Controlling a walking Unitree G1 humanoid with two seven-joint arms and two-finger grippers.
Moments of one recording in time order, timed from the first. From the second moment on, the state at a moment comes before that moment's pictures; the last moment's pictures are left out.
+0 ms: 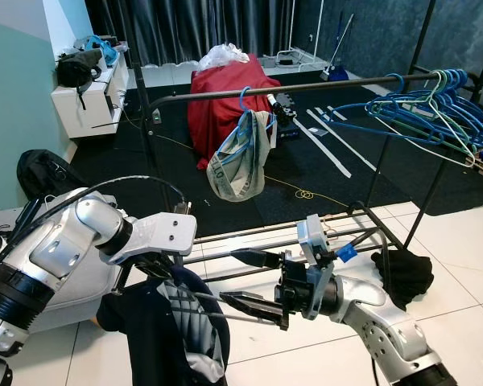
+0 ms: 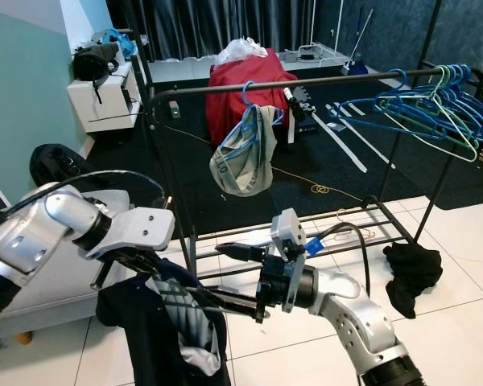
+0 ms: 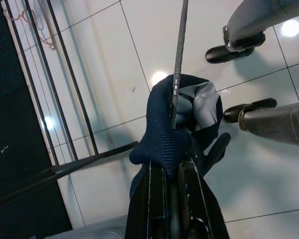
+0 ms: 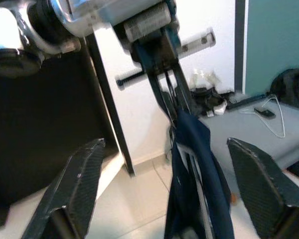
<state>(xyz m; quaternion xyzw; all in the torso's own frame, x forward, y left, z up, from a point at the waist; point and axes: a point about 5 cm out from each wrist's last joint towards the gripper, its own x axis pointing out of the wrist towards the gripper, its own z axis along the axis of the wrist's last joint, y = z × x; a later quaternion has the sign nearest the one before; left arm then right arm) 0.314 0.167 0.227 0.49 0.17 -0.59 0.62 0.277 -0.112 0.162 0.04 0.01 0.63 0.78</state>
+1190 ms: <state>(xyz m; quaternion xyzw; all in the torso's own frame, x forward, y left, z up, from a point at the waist) 0.307 0.156 0.225 0.51 0.19 -0.60 0.58 0.316 -0.090 0.168 -0.13 0.18 0.71 0.67</state>
